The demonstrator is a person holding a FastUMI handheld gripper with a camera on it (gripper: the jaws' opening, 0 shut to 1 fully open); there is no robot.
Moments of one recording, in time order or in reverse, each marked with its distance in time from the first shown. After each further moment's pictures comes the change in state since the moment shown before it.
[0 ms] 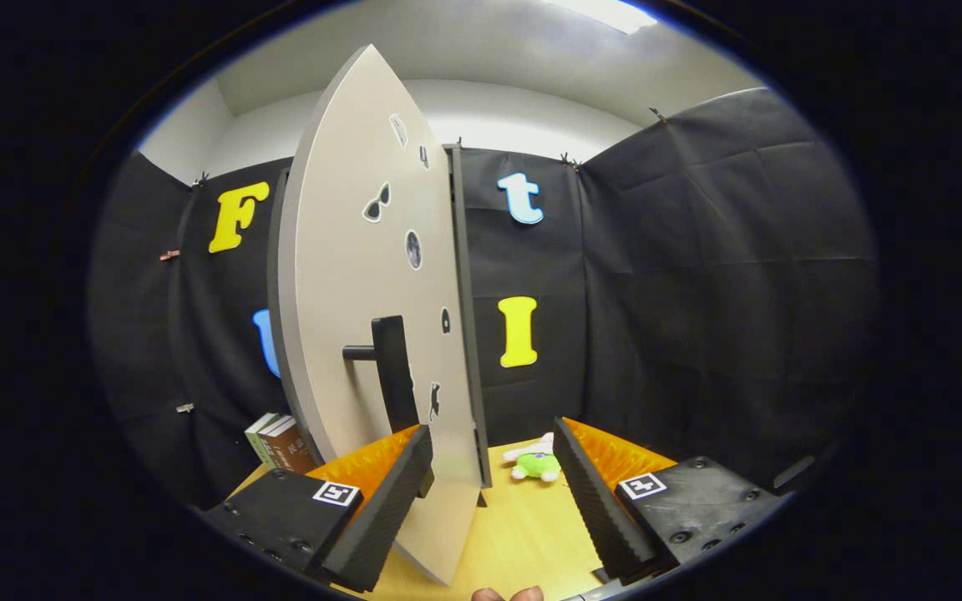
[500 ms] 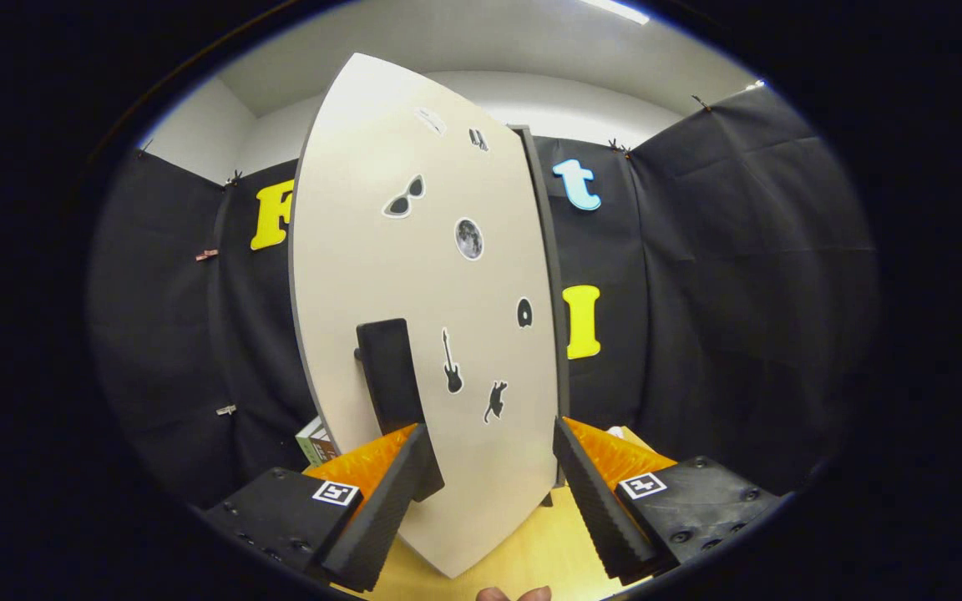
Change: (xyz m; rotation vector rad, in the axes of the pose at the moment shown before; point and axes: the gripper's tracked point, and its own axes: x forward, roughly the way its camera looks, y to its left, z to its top) arm 0.038 0.105 -0.016 0.035 0.031 0.149
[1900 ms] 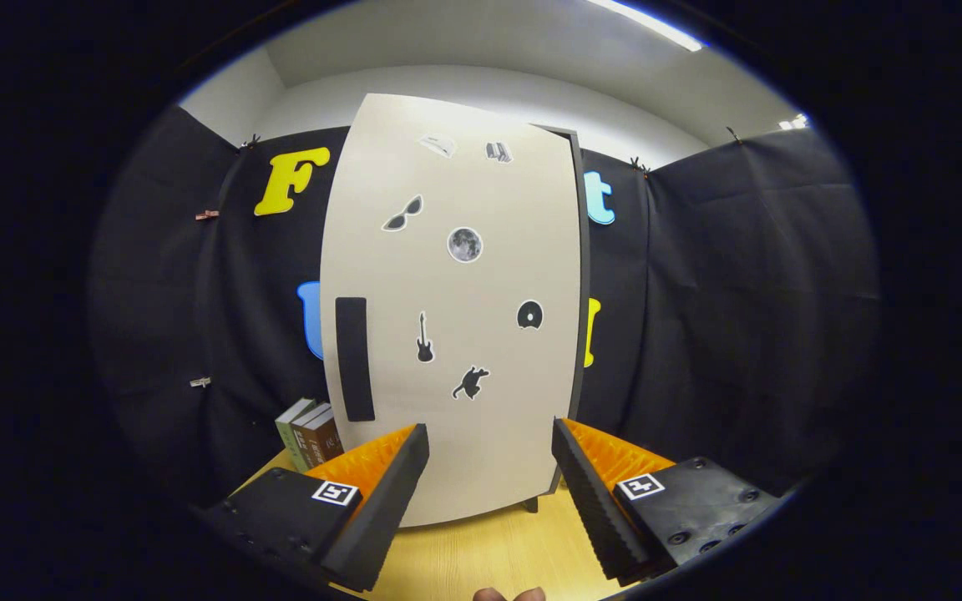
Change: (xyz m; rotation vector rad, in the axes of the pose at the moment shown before) arm 0.009 0.024 -0.016 -0.150 -0.005 -0.081
